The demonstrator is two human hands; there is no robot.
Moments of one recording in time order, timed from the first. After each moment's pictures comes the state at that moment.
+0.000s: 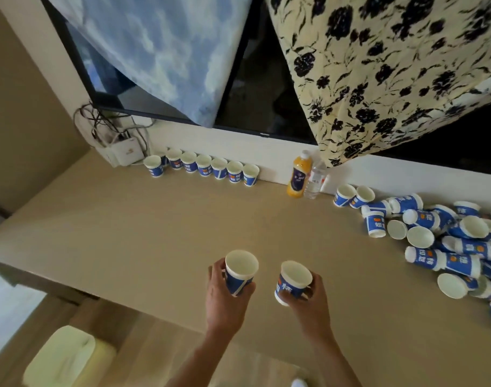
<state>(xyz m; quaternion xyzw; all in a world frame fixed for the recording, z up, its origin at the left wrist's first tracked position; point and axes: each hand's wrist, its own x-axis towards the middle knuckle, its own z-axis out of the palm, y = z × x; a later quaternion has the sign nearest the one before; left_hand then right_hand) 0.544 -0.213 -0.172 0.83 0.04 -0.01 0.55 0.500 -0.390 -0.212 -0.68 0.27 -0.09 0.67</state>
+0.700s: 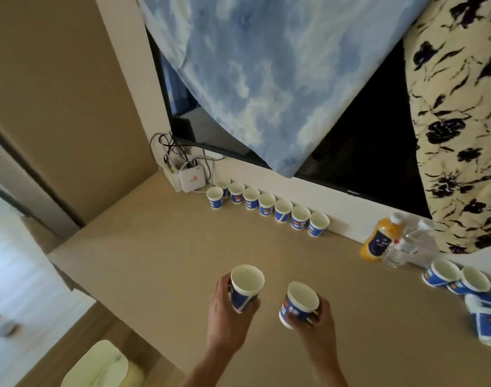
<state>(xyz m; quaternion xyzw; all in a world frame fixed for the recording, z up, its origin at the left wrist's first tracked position) 0.692 -0.109 -0.175 0.84 0.10 0.04 0.53 0.675 -0.298 -0.227 -0.68 0.22 -0.04 0.70</state>
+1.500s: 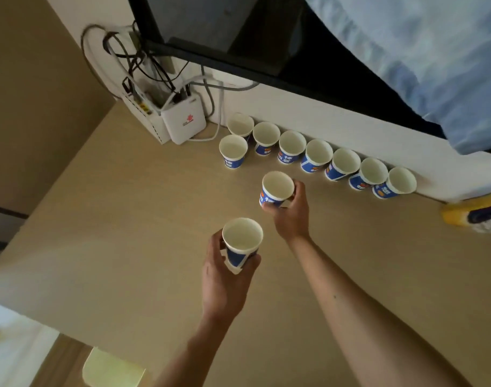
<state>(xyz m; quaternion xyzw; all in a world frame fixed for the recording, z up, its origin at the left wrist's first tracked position) 0.900 0.048 -0.245 0.82 0.12 -0.07 0.56 0.996 -0.116 -0.304 -0.77 0.24 -0.07 0.59</state>
